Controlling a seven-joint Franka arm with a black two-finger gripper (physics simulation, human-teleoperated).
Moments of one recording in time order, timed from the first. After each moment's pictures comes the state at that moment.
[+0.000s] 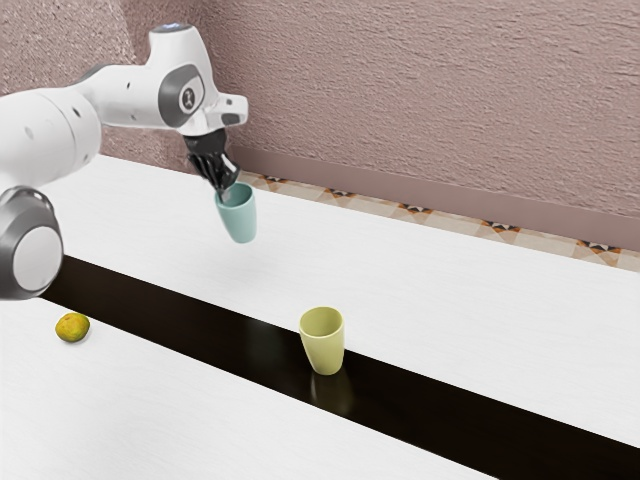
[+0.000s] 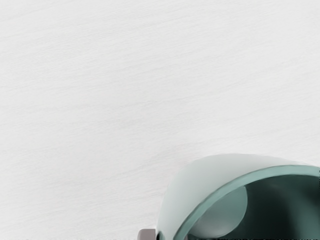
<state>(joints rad) 0.03 0.57 0.15 -1.24 -0.09 1.89 0.40</state>
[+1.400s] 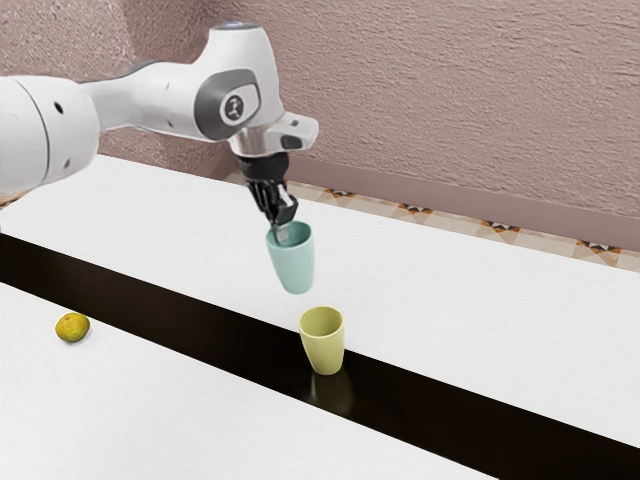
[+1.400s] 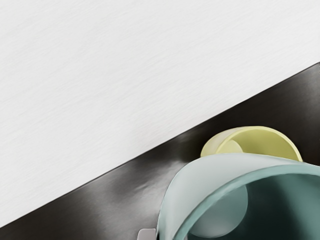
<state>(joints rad) -0.28 0.29 0.17 -1.57 -0.11 1.84 0.39</state>
